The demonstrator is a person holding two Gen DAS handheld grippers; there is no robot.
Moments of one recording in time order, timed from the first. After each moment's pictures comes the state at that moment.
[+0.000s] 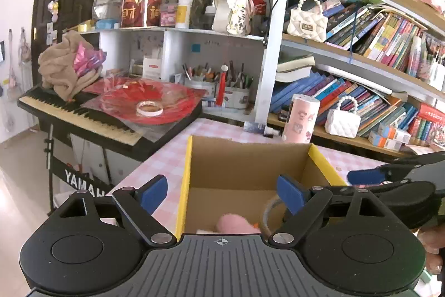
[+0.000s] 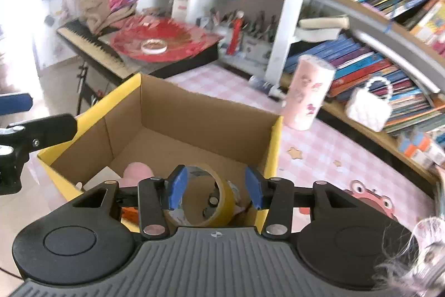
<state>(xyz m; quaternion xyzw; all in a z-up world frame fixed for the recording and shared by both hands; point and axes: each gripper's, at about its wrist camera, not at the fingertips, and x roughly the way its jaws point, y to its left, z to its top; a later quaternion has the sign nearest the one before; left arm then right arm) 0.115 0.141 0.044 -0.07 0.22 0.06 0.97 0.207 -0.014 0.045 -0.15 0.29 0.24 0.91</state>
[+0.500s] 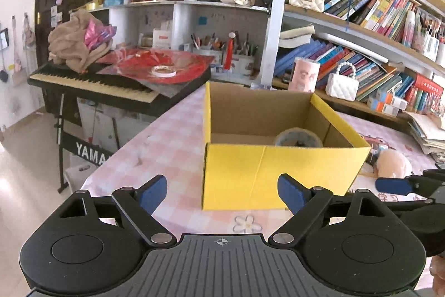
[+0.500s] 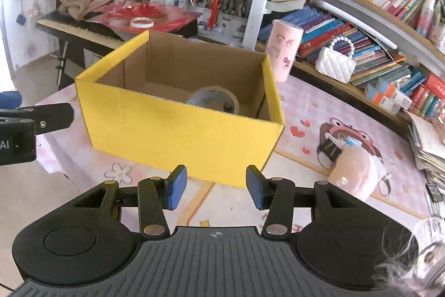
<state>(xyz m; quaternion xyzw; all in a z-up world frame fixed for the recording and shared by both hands) 0.042 0.152 0.010 -0.07 0.27 0.05 0.96 0.092 -0.016 0.001 -0.14 0.31 0.15 0.93</state>
